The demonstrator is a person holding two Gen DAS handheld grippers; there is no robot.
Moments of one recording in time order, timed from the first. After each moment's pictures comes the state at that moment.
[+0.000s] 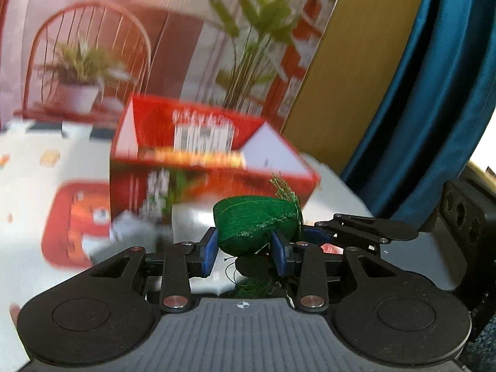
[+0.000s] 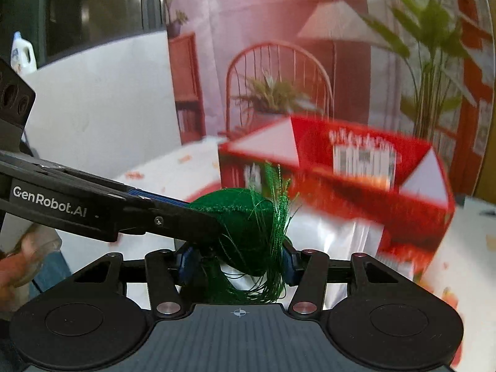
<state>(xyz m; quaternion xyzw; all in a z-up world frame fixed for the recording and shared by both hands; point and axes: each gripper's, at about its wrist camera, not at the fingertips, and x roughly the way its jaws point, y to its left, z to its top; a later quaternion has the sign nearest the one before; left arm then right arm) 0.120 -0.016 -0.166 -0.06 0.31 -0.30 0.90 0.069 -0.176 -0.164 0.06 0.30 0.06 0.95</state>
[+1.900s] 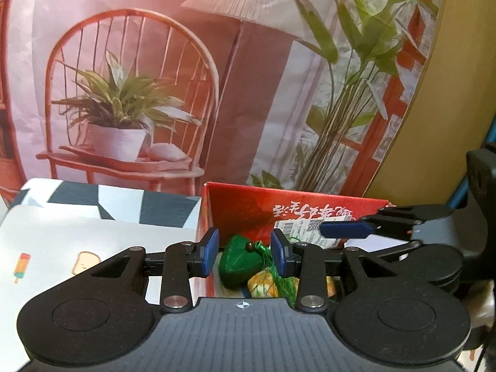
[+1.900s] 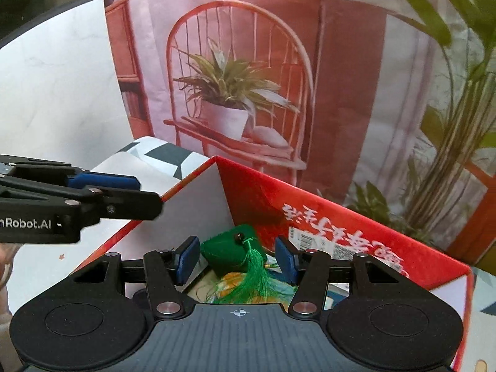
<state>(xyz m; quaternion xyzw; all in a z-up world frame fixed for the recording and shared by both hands) 0.341 -0.015 -0.142 -0.03 0.33 -0.19 0.92 0.343 -0.275 -0.174 0.05 0.40 0.03 0.92</state>
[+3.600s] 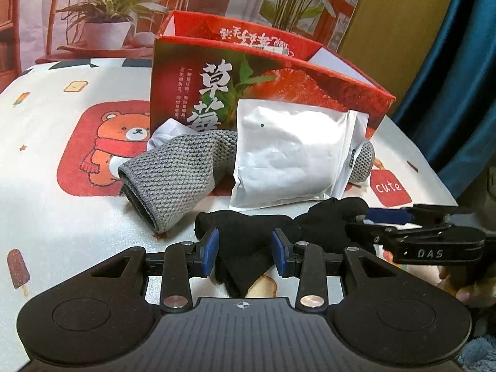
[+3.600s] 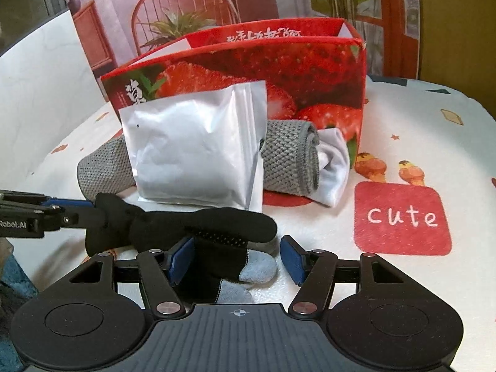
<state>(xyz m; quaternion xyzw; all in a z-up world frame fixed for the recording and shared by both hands) 0.133 -0.004 -0.261 -0.02 0.41 -0.23 0.88 0.046 -0.228 -0.264 0.16 0.41 -0.06 0.90</state>
